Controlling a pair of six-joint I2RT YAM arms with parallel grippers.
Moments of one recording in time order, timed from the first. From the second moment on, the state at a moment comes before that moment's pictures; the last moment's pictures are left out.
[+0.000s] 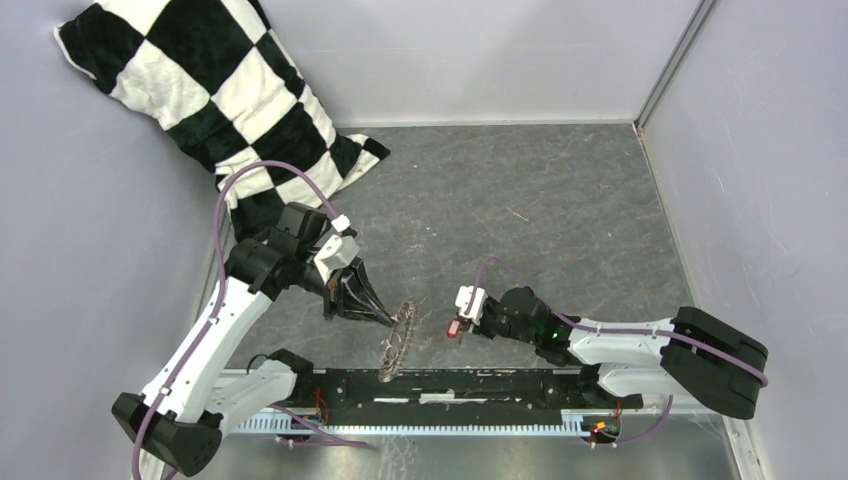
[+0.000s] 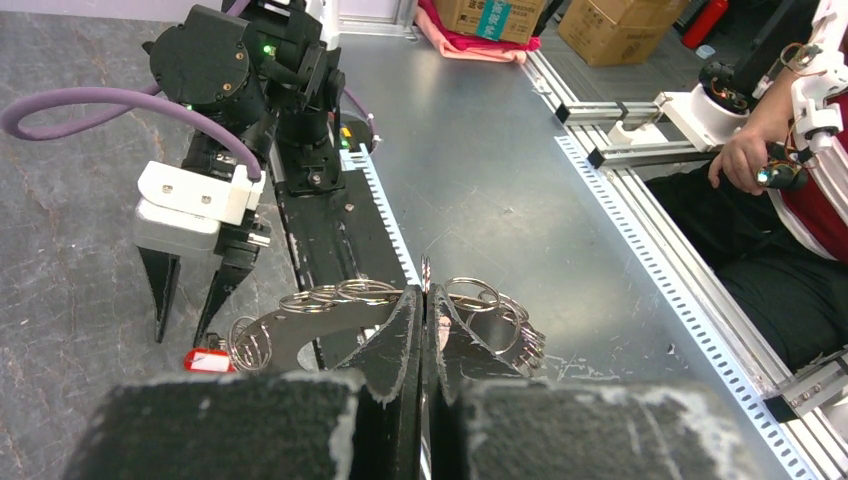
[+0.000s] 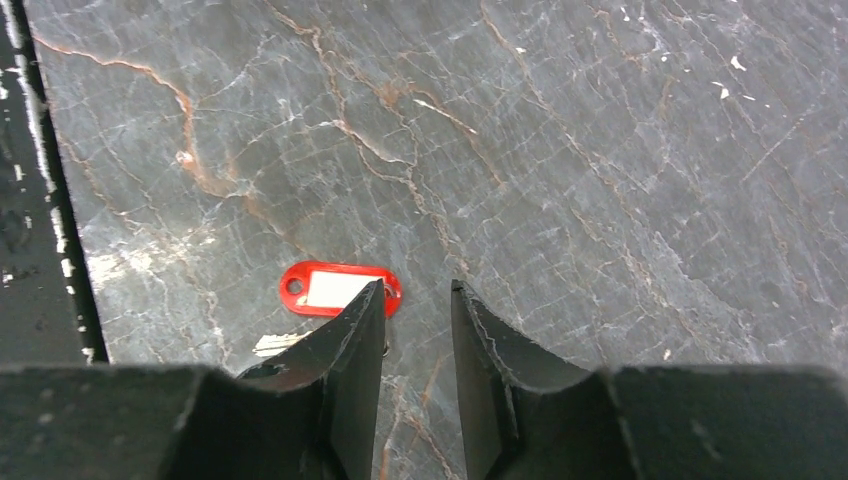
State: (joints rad) left arm -0.44 0.95 1.04 -1.10 1.50 0.76; right arm 1.03 1.18 0.22 0.52 -0.08 -0.31
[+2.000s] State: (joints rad) left arm -0.43 0.94 1.06 -1.03 1.50 0.67; right arm 1.03 1.22 0.16 0.62 -0.05 -0.24
